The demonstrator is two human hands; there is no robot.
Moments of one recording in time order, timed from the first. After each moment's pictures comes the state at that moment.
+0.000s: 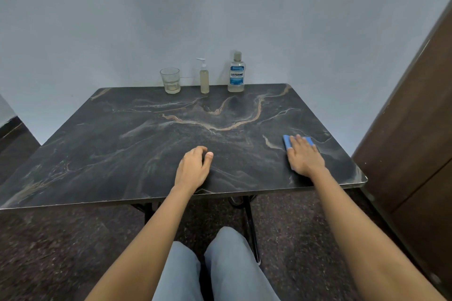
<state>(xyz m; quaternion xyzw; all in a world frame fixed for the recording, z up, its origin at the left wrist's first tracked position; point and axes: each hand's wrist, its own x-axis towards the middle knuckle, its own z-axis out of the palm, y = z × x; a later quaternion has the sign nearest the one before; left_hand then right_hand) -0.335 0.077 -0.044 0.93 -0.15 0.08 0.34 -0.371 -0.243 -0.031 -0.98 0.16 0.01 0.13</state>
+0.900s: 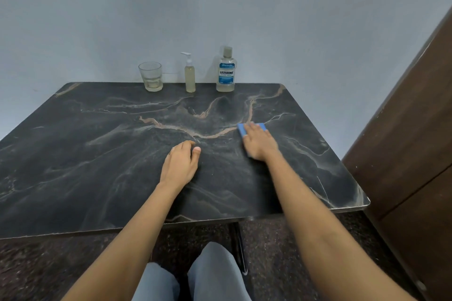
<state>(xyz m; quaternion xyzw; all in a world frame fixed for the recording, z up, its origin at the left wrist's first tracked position) -0.269 0.049 -0.046 0.94 -0.14 0.09 0.30 -0.251 -0.197 -0.025 -0.99 0.06 0.02 0.12</state>
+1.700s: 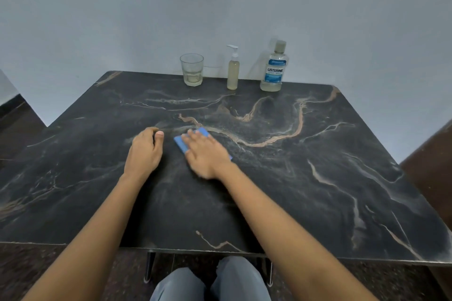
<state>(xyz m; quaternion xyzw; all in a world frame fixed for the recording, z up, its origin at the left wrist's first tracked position) -0.188 0.211 -0.052 0.92 -0.01 0.18 0.34 -0.201 0.031 -0.035 -0.97 -0.20 0.05 0.11</state>
